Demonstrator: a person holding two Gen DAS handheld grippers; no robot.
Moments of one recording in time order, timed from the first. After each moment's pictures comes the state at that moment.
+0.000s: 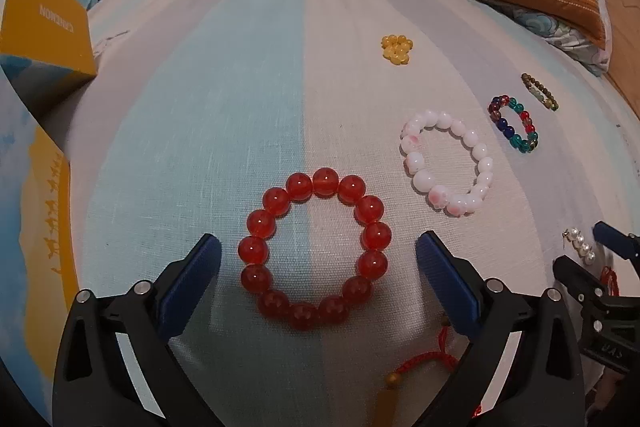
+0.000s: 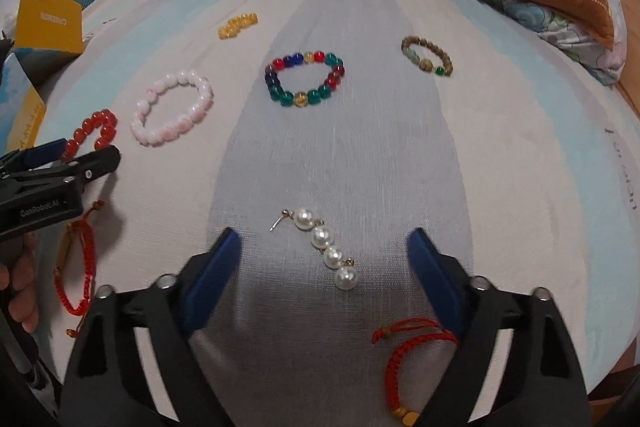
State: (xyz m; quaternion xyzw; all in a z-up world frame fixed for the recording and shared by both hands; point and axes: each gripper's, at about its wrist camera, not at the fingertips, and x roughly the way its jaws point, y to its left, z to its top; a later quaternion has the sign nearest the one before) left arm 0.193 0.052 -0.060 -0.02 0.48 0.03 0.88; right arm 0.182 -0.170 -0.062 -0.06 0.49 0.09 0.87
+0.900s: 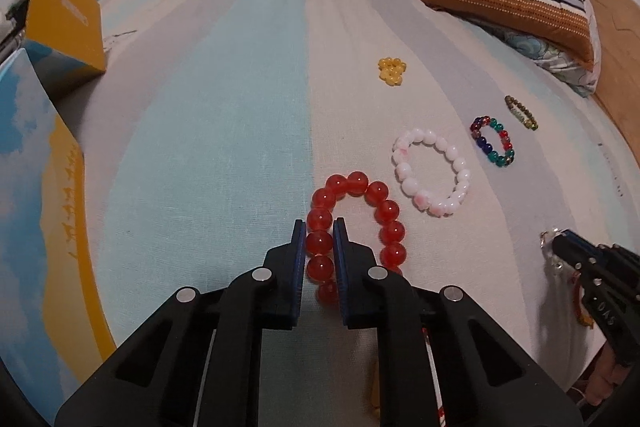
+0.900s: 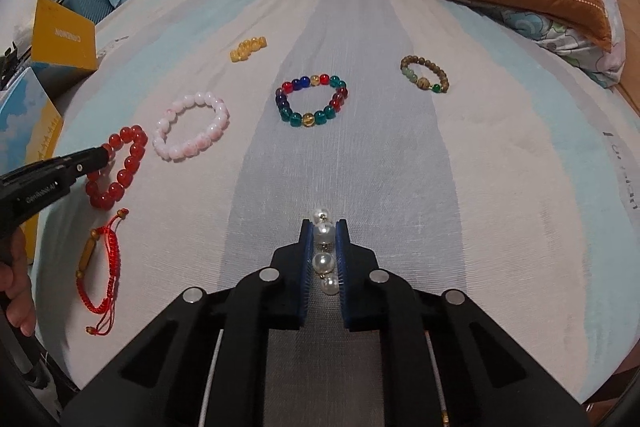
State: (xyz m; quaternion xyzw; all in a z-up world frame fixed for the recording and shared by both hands) left arm 0.175 0.064 -0.041 -0.05 0.46 0.02 0.89; right arm 0.167 -0.173 -0.042 -0.05 0.46 0.10 0.88
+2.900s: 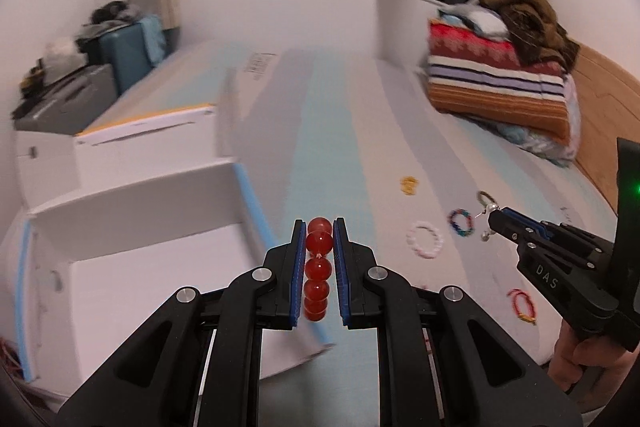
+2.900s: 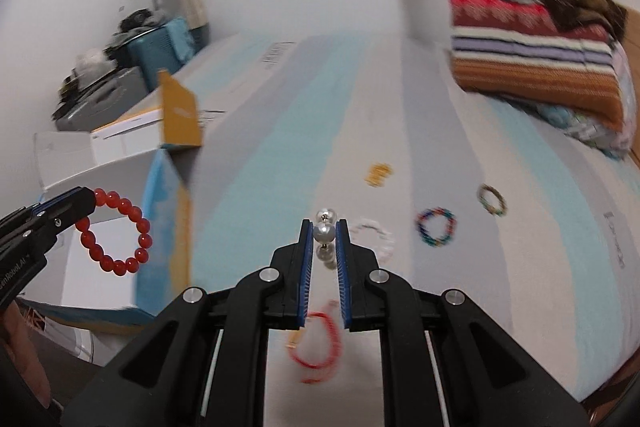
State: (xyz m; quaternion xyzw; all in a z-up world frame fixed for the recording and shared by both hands) left arm 0.032 0.161 0.137 -0.07 0.33 0.07 0.94; right arm 0.101 -0.024 0.123 -0.04 0.35 0.19 0.92
